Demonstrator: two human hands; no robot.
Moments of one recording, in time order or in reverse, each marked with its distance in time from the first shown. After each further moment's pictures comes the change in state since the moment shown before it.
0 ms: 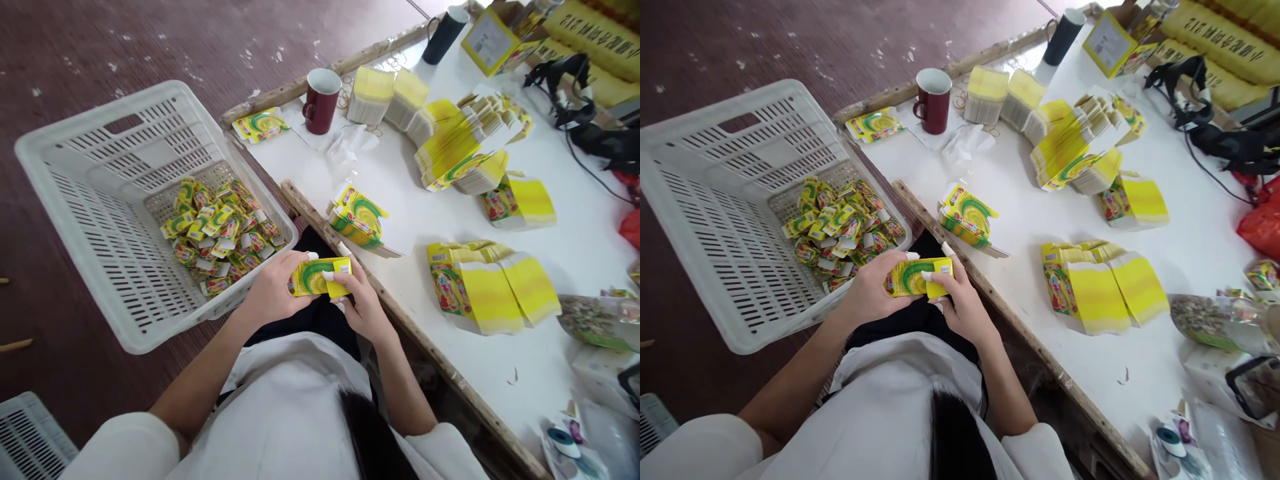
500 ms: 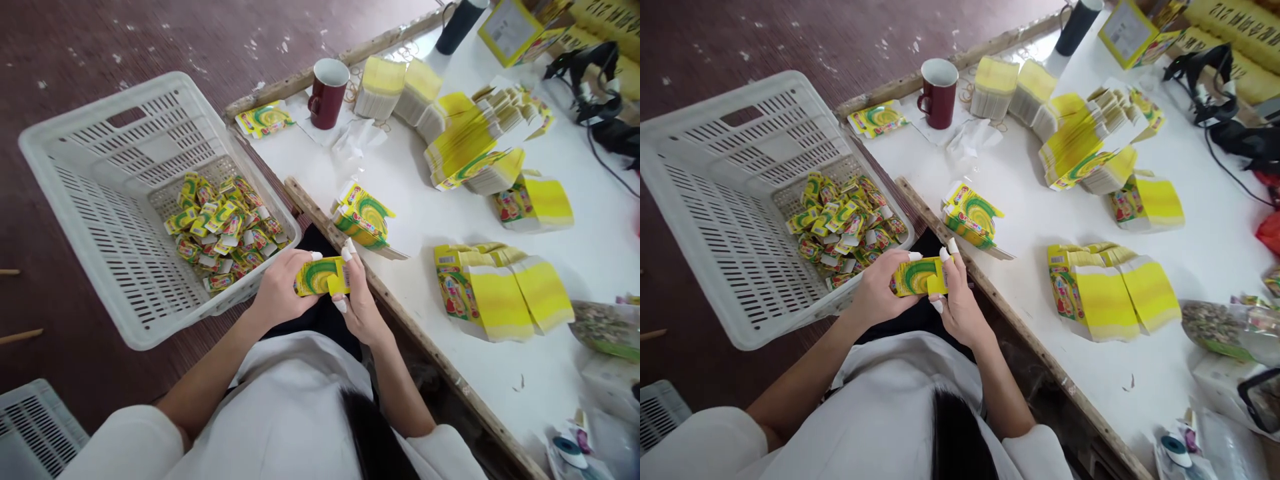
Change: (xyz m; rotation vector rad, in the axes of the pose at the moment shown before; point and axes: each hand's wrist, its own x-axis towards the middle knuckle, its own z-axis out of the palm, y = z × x) left_hand 0.001 0.002 0.014 0.038 0.112 0.013; right_hand 0.000 -0.002 0.016 -0.037 -0.004 0.021
